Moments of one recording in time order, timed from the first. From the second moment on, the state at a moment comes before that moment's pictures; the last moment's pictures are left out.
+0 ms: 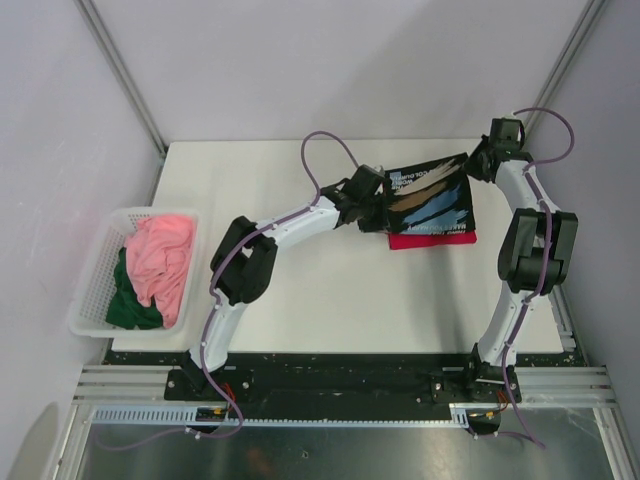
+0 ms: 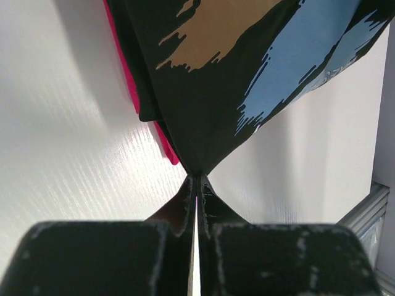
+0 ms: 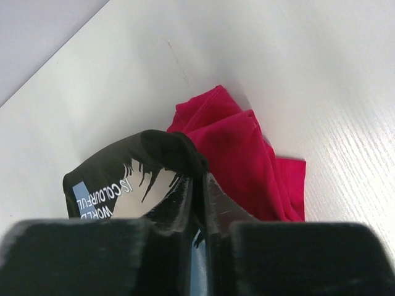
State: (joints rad) left arm -0.77 2.22 1.84 -0.43 0.15 -0.73; right arm -0.12 2.00 1.69 -0.39 -0.03 0.51
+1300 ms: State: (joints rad) left arm -0.62 1.62 1.23 -0.41 0.16 -0.64; right arm 0.02 1.72 1.24 -0.47 0.08 0.57
